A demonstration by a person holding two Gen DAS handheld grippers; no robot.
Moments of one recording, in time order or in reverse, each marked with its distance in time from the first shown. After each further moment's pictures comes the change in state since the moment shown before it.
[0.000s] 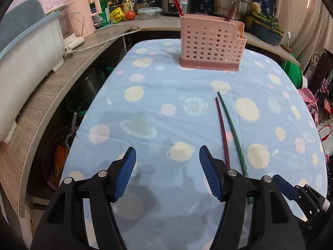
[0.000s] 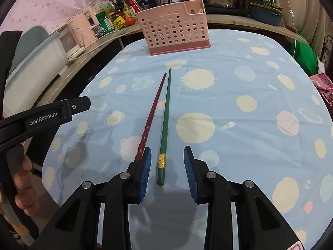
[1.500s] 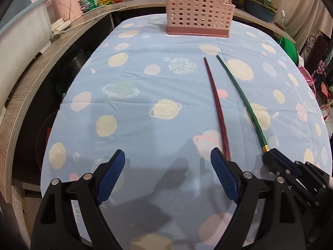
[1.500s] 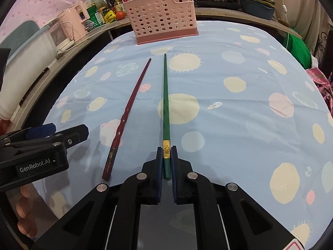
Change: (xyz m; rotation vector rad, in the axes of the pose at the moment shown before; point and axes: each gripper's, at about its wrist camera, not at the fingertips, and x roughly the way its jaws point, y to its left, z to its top) left arm 0.016 -0.021 -0.041 0.054 0.113 -0.040; right arm 0.006 -0.021 -0.018 0.027 0.004 -0.076
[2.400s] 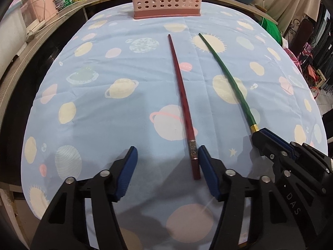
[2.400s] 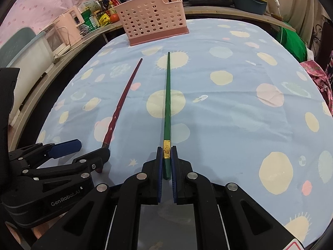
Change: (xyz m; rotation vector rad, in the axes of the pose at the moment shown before) left arm 0.015 -0.036 -0.018 0.089 0.064 -0.093; right arm -0.006 -0.009 -0.008 0.032 0.002 0.002
